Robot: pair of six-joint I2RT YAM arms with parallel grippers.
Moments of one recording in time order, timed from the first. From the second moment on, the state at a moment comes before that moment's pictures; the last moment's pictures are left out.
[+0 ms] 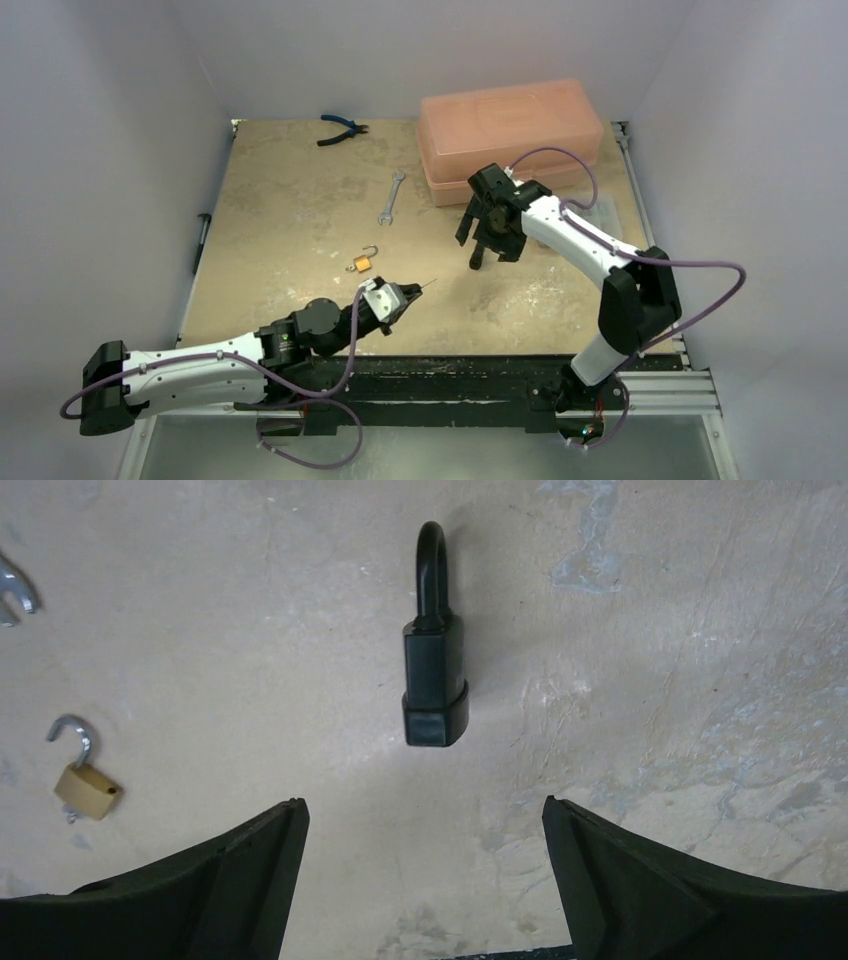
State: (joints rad) left arm -1.24 0.72 0.34 0.38 -0.28 0.17; right arm 0.56 1.59 1.29 -0.89 0.19 0.96
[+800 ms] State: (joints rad) left arm -1.24 0.64 0.48 0.01 -0.23 0.07; right arm 0.48 1.83 1.34 -0.81 0.15 0.87
